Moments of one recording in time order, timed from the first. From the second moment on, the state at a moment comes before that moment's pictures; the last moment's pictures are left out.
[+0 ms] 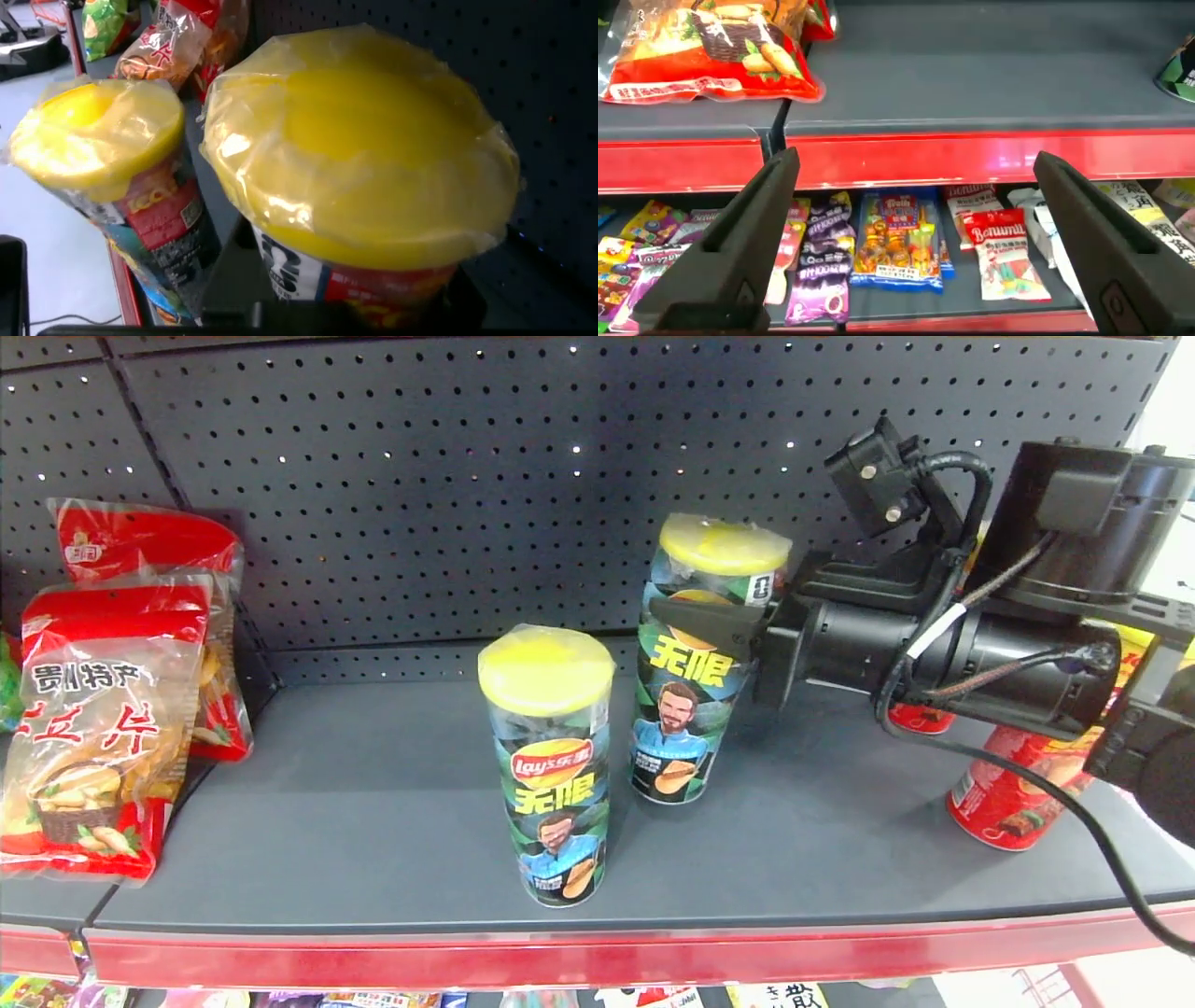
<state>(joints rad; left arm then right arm) 0.00 0.00 0.00 0.00 -0.03 -0.02 0.65 1.65 -1.05 -0.61 0.36 -0.15</state>
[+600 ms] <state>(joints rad) 0.00 0.00 0.00 0.00 -0.03 -0.02 0.65 1.84 -1.25 -0.61 0.41 -0.19</state>
